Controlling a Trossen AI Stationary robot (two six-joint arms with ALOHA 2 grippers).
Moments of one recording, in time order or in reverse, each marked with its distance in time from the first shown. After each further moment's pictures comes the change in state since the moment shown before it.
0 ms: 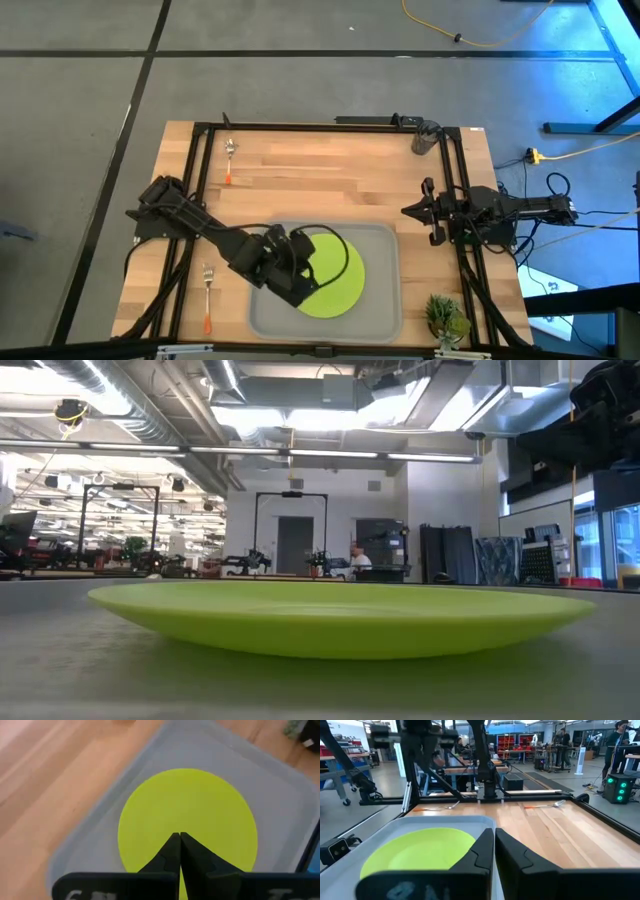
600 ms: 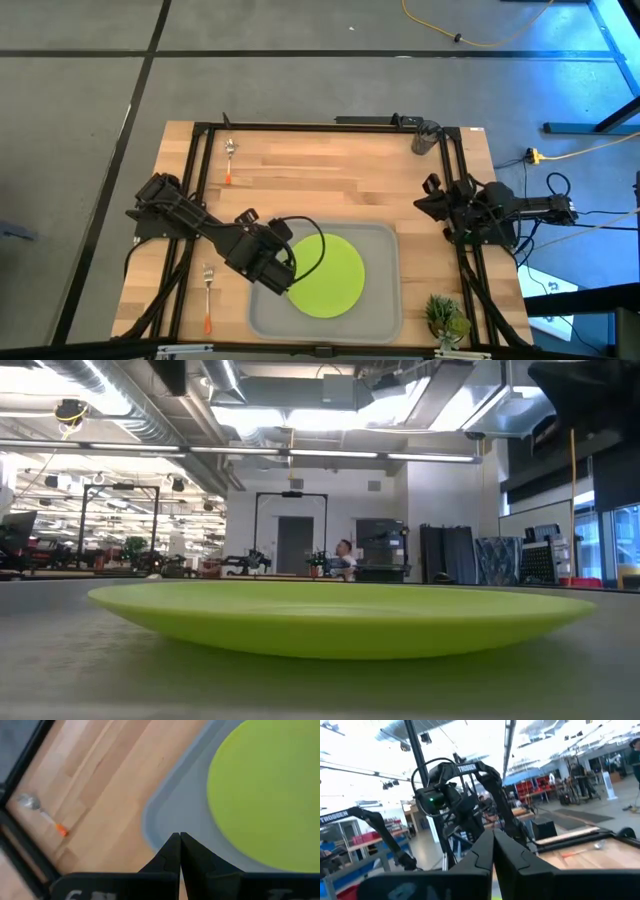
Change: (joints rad) left arm 0.001 -0.033 -0.047 -0.436 0.023 -0.107; right arm 0.000 -0.001 0.012 0.306 -0.045 0.269
